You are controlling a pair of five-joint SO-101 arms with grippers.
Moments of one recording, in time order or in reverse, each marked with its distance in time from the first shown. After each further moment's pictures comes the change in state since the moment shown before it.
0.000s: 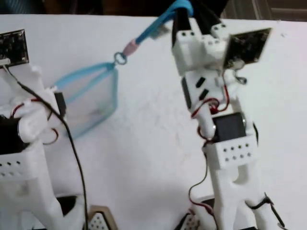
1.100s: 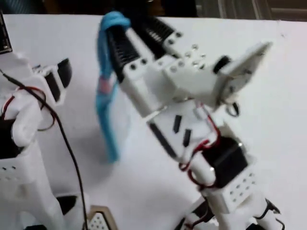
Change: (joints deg) left arm 0.2 1.5 -8.8 -8.8 1.8; right arm -26.0 -0.7 -18.2 16.6 0.1
